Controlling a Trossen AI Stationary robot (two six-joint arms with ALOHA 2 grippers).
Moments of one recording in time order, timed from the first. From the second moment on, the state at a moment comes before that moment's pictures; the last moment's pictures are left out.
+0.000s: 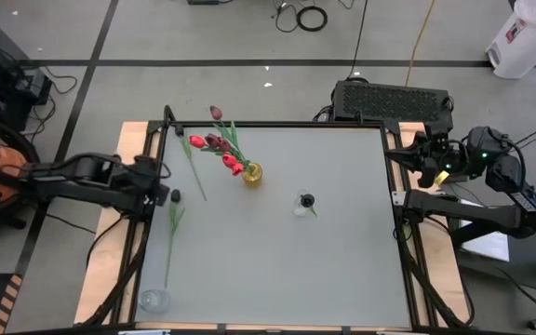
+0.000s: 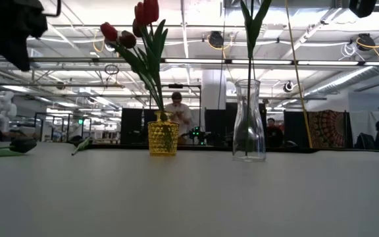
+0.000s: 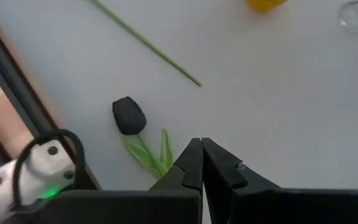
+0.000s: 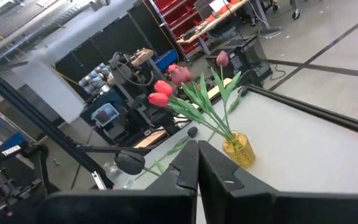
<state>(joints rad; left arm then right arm) -0.04 0.58 0.83 -1.35 -0.19 -1.09 -0.38 0.42 1.01 -0.71 -0.16 0.58</state>
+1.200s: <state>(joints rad) 0.24 0.78 0.71 -1.25 -0.46 -1.07 -0.38 0.42 1.01 -0.79 -0.16 0.59</state>
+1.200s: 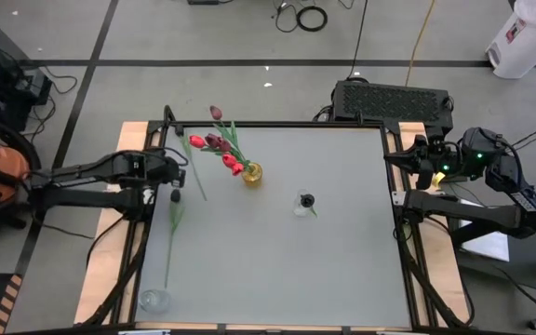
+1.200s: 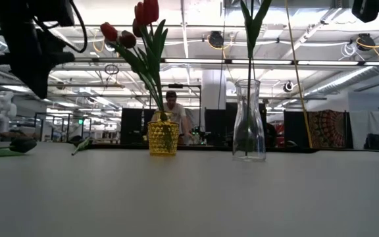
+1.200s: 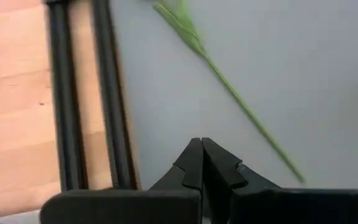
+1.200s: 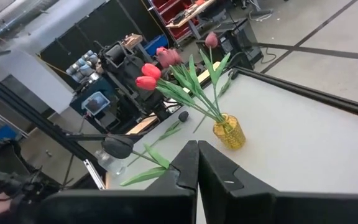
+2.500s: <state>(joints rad) 1.10 1.22 0.77 -0.70 0.03 -0.71 -0.38 0.42 1.01 -0.79 -0.16 0.58</state>
